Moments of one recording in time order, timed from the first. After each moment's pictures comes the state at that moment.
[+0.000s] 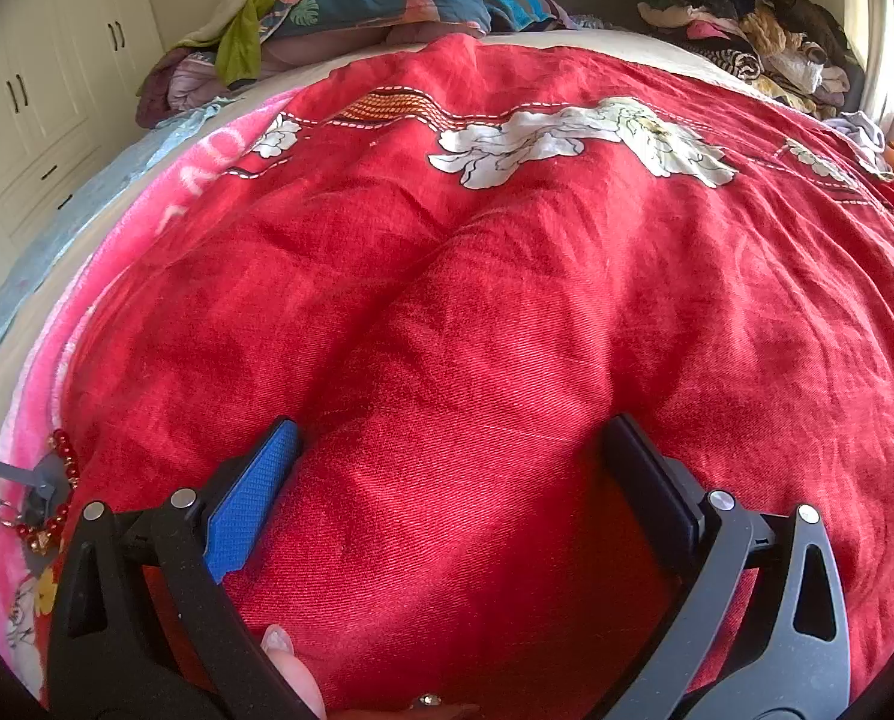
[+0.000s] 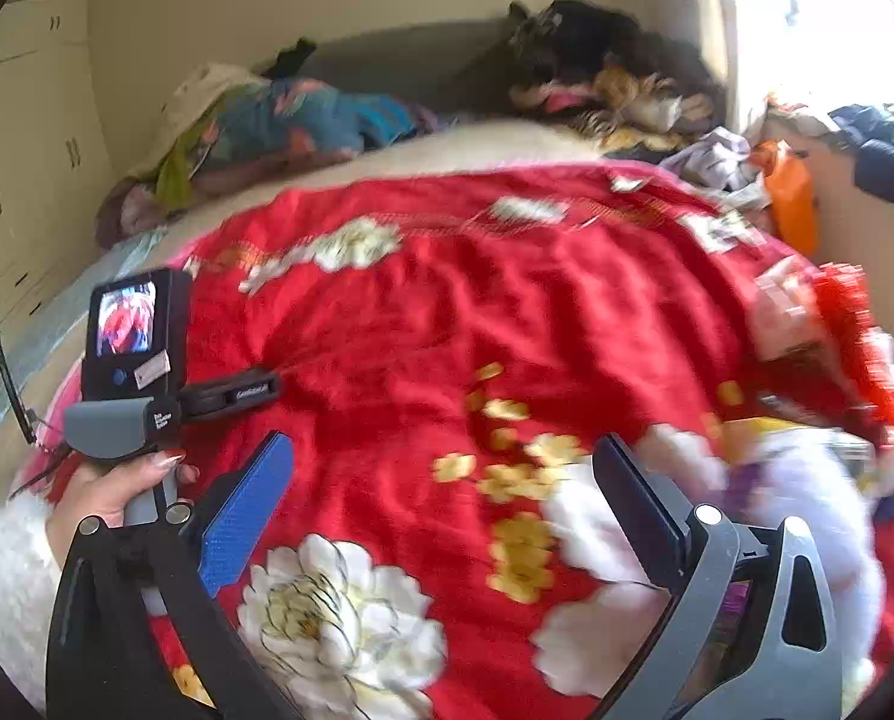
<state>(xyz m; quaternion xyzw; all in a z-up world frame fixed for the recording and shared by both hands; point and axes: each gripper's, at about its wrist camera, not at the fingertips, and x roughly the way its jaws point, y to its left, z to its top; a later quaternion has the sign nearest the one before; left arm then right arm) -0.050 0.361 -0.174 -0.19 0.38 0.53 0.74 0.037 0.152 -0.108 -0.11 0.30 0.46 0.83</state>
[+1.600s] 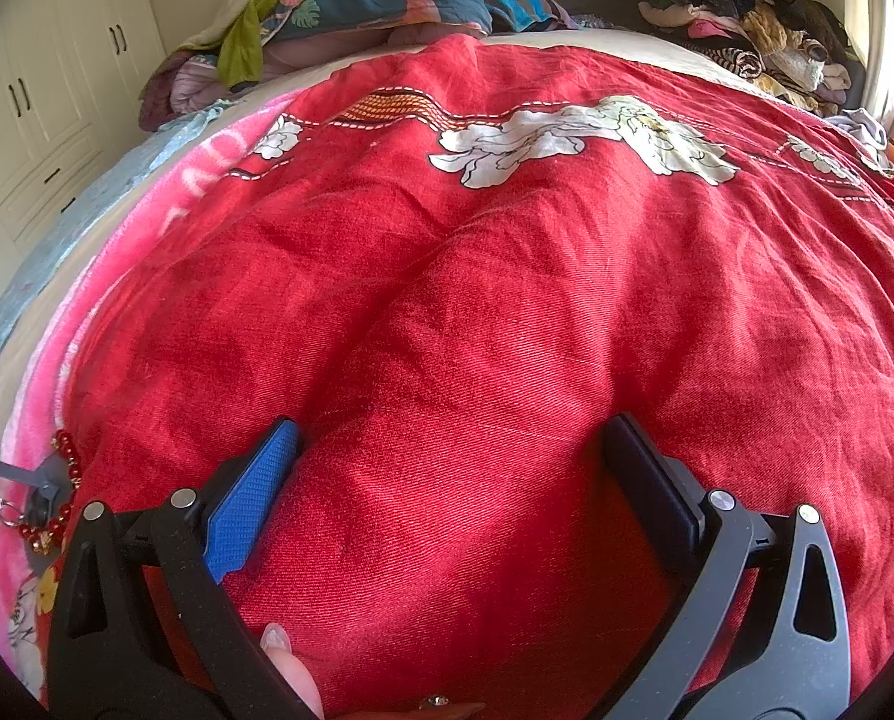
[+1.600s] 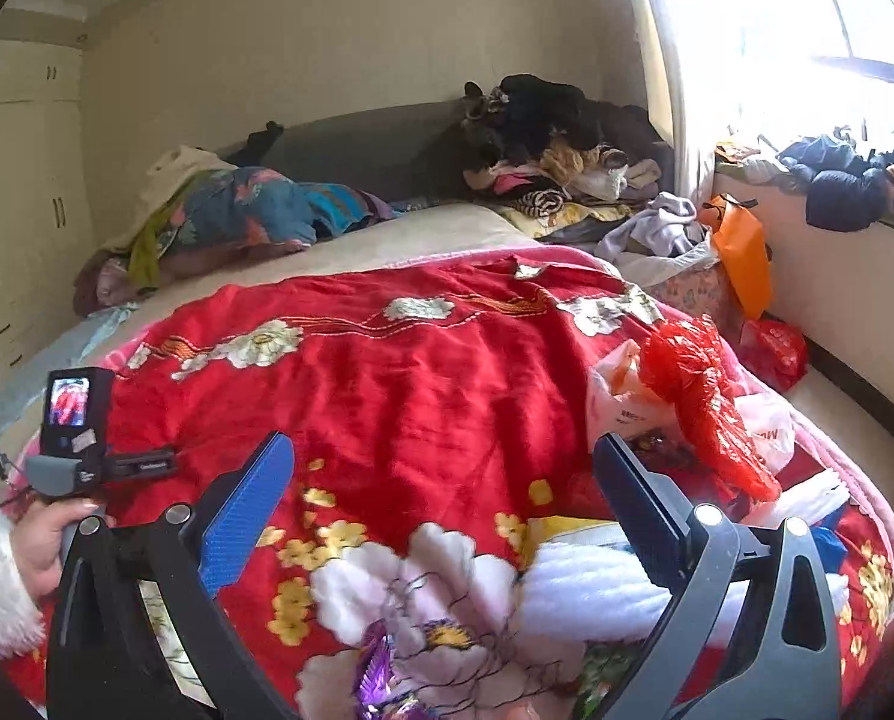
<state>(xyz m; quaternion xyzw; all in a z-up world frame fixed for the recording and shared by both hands) -0.050 0.363 -0.173 -0.18 0.38 0.53 0.74 0.120 0.087 -0.089 -0.07 0.23 0.46 0.85</state>
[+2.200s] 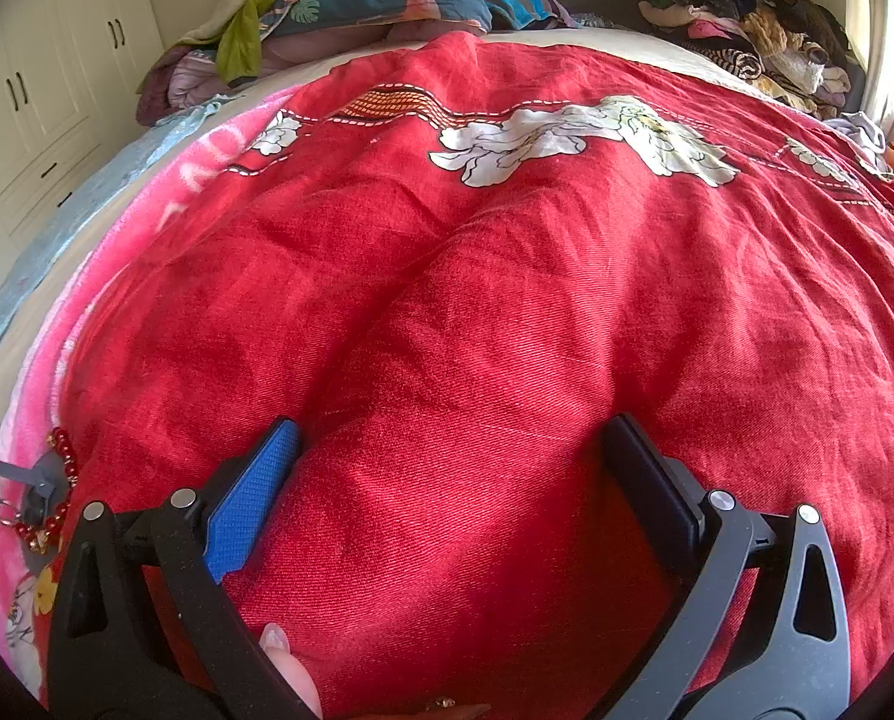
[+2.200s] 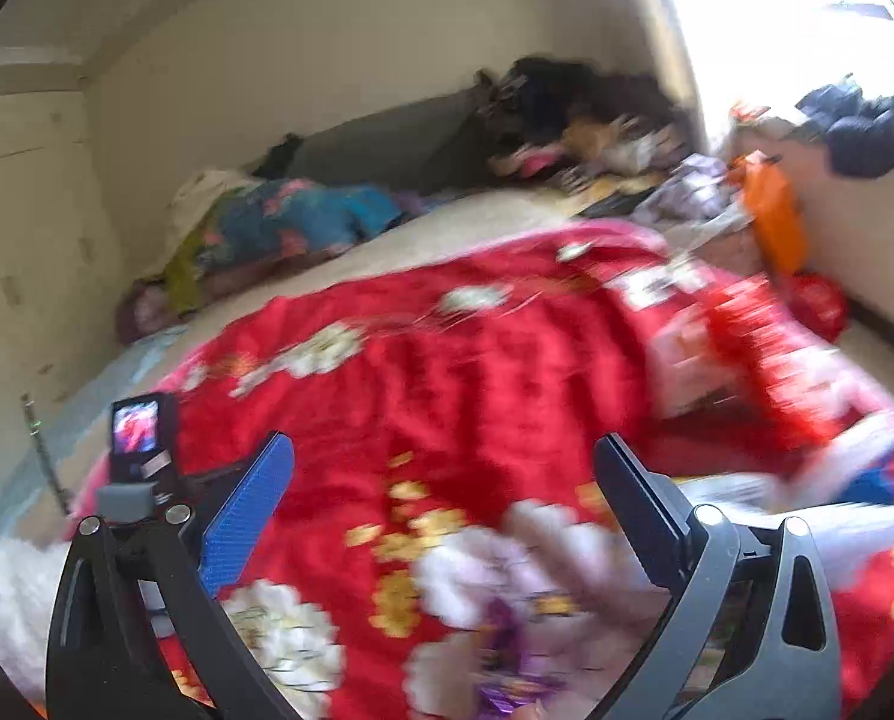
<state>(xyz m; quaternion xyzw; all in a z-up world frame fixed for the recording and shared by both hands) -0.053 0.364 -0.172 -0.19 0.38 0.53 0.74 0.103 0.111 -0.099 -0.02 0.29 0.53 0.80</state>
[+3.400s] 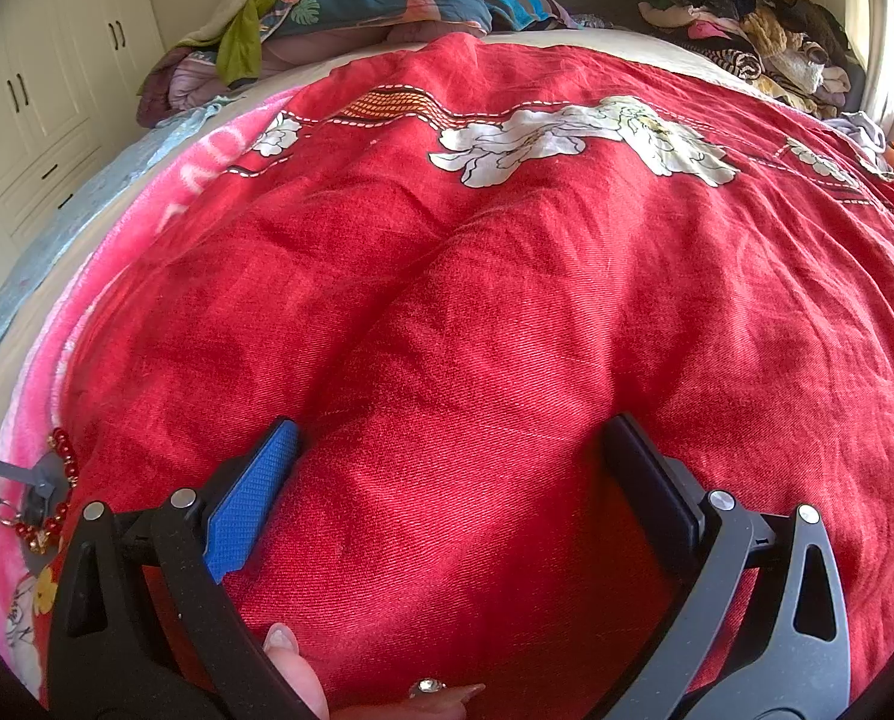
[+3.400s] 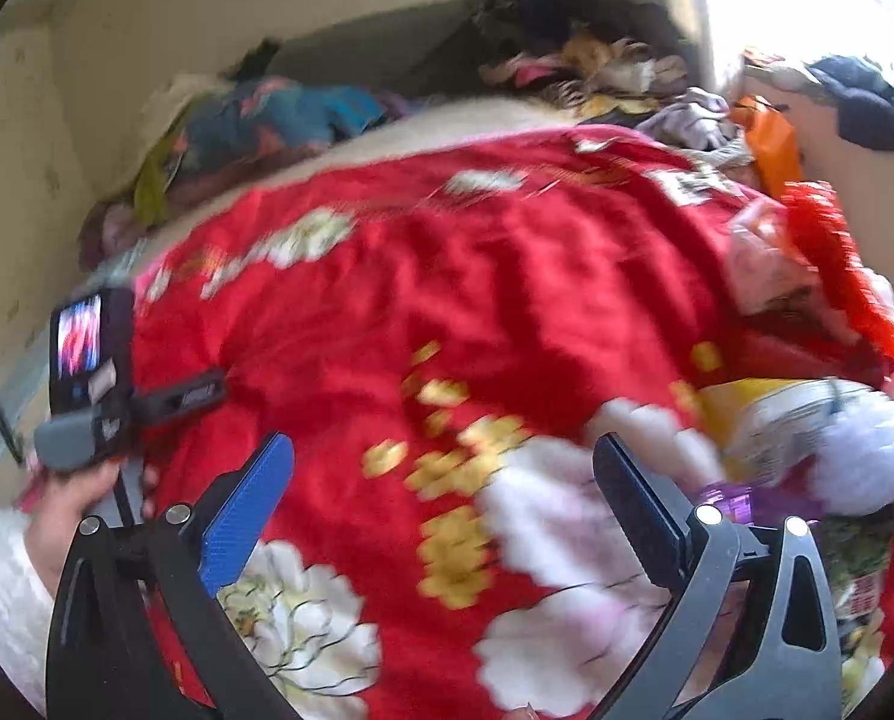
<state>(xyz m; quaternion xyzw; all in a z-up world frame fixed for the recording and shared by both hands) -0.053 0.364 -0.173 -0.19 0.38 0.53 0.74 0.064 0.171 -0.140 -0.12 0.35 0.46 0.80</state>
